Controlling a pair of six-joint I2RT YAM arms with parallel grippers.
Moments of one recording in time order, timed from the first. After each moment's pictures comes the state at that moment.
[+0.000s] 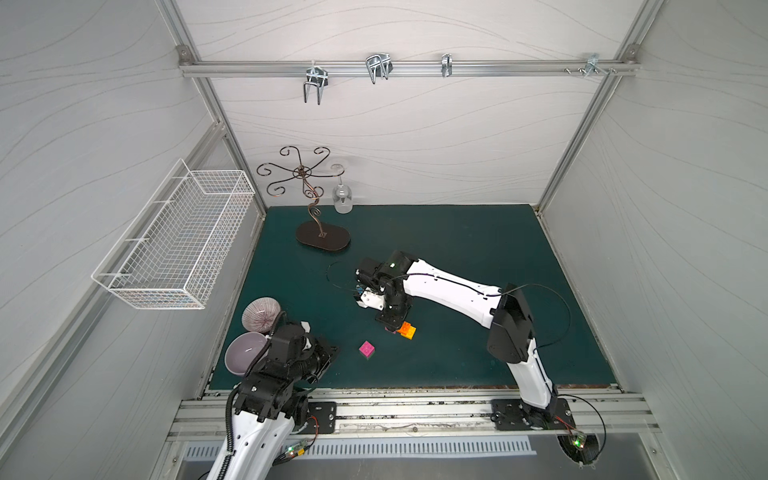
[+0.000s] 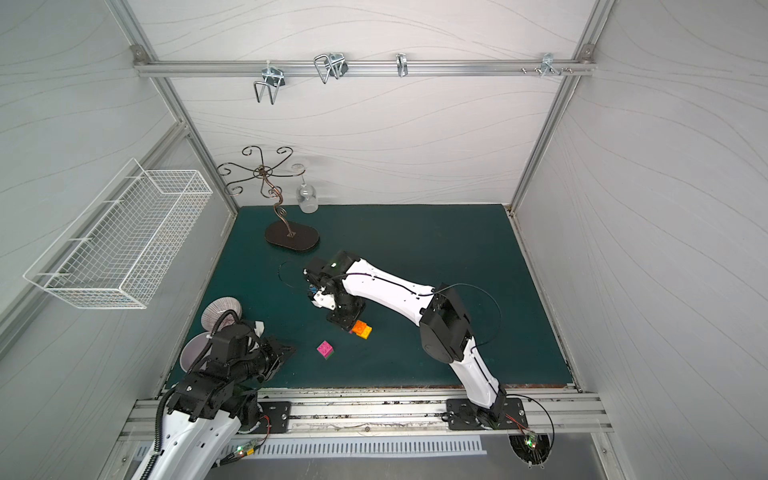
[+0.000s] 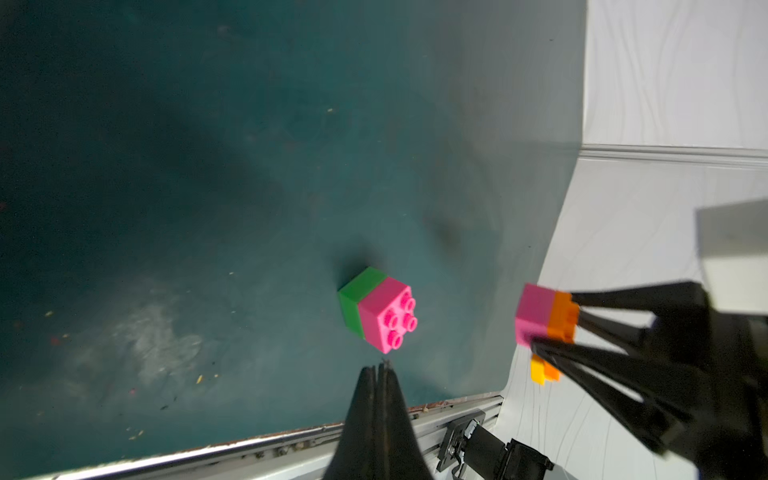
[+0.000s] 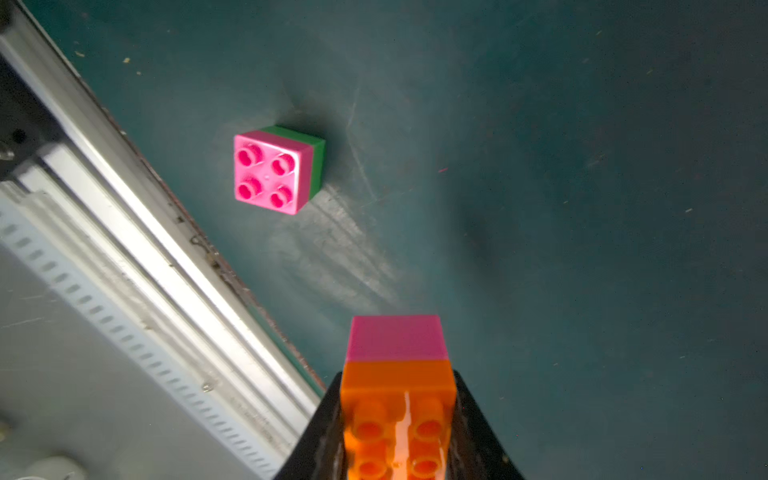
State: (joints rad) left arm -0.24 0.27 0.32 -0.88 0.38 -1.13; right arm 1.12 2.13 2.02 -1.45 -0.11 -0.05
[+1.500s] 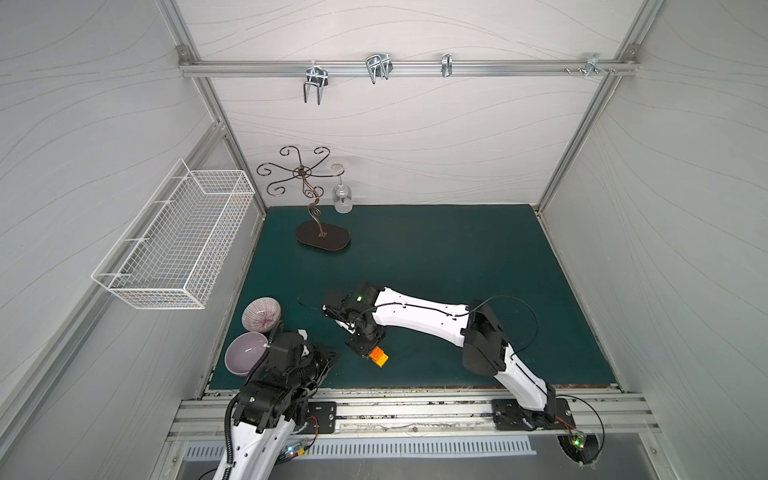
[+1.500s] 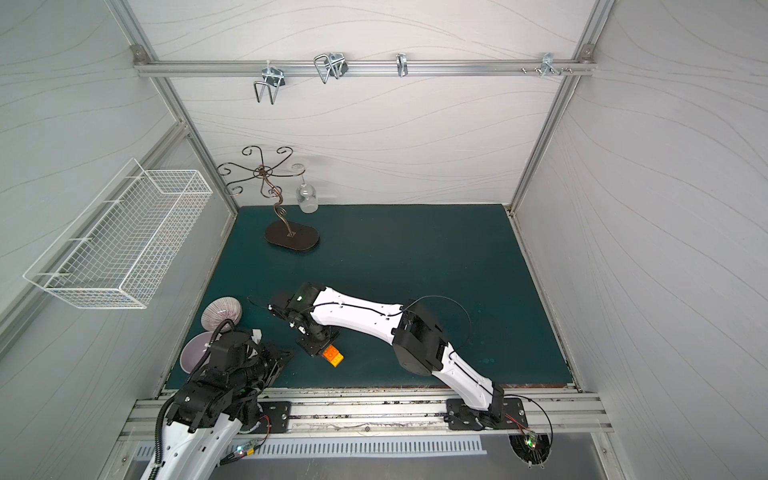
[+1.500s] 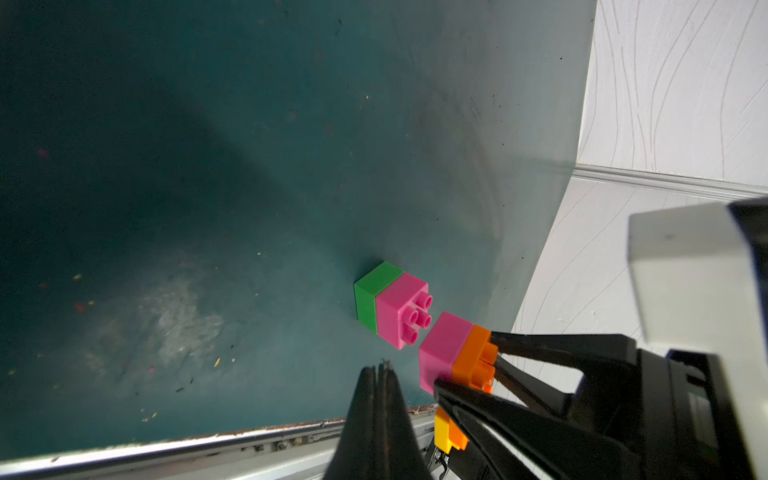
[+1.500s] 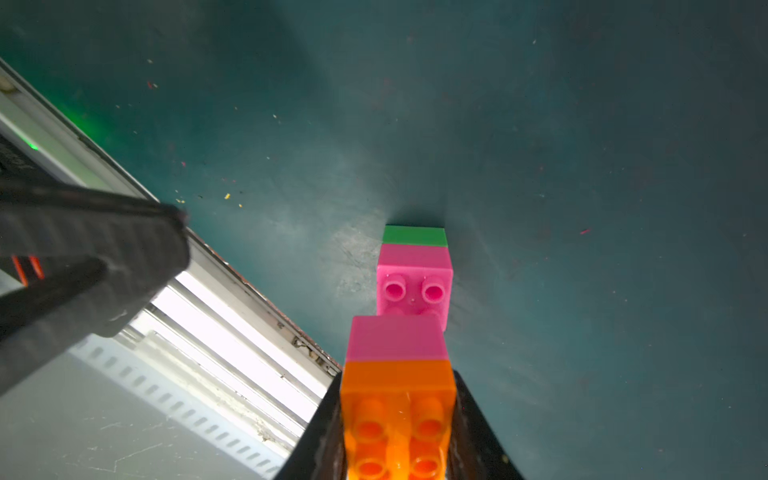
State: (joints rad) left arm -0.24 0.14 0.28 -0.94 0.37 -1.21; right arm 1.29 2.29 2.13 -1.36 -0.07 0.31
